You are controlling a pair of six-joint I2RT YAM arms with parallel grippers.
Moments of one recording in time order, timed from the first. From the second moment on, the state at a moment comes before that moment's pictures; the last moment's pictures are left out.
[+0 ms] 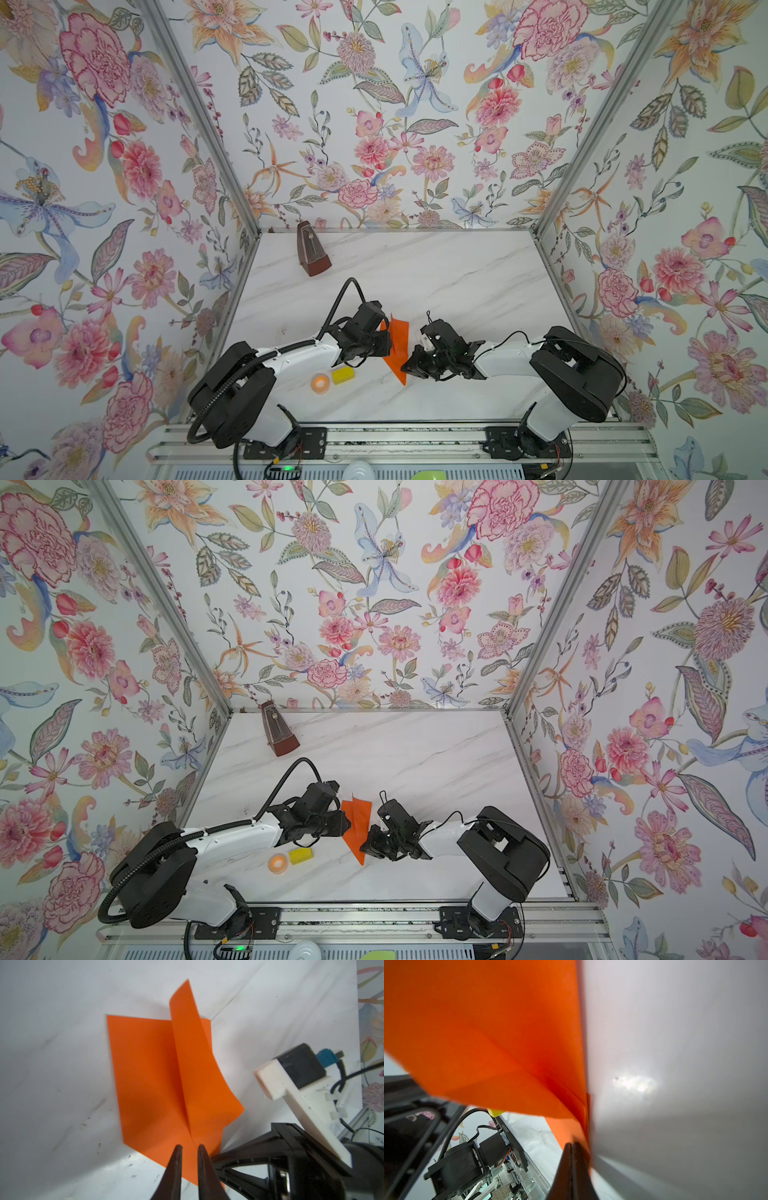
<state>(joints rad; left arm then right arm) -0.77 1.46 0.72 -0.17 0.19 -0.67 0.86 1.62 0.56 0.20 -0.45 1.16</state>
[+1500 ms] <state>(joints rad) -0.58 1.76 0.73 0.14 0.45 -0.68 0.85 1.60 0.53 0.20 -0.45 1.16</state>
